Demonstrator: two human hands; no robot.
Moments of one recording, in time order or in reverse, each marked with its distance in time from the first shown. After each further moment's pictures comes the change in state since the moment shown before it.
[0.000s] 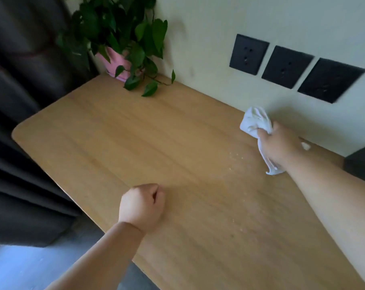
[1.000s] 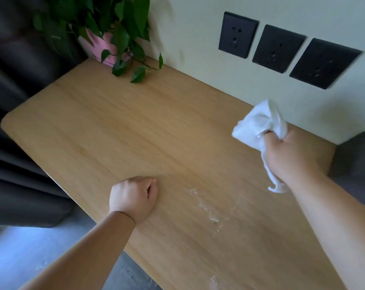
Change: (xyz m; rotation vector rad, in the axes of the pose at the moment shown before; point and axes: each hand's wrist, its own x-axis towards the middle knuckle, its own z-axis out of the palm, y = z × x) left_hand 0.003 0.006 0.014 0.310 -0.031 0.143; right_hand -0.070 -0.002 -0.042 0.080 0.120 0.178
